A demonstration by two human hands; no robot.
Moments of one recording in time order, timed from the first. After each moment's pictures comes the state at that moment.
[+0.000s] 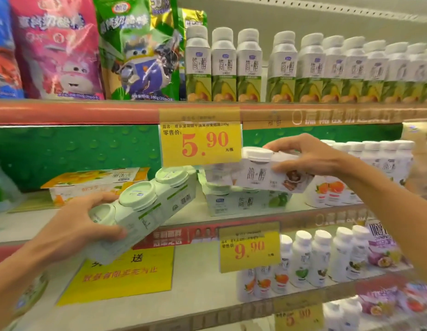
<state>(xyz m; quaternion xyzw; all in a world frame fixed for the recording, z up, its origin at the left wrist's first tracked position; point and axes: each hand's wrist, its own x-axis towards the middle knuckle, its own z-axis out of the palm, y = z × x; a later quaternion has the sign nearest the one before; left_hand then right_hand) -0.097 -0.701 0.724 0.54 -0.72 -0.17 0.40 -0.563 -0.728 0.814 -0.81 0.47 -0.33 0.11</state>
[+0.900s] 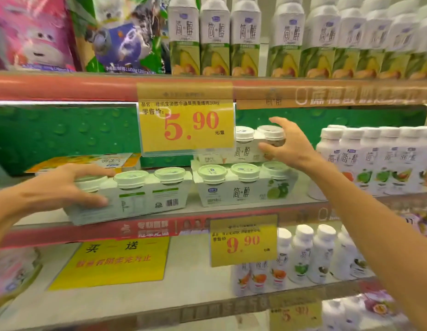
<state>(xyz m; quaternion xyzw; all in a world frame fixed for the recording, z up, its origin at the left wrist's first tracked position) -0.082 -0.764 0.751 0.56 -0.77 -0.15 0.25 -0.566 -0.815 0.767 -0.69 0.58 -0.43 0.02</state>
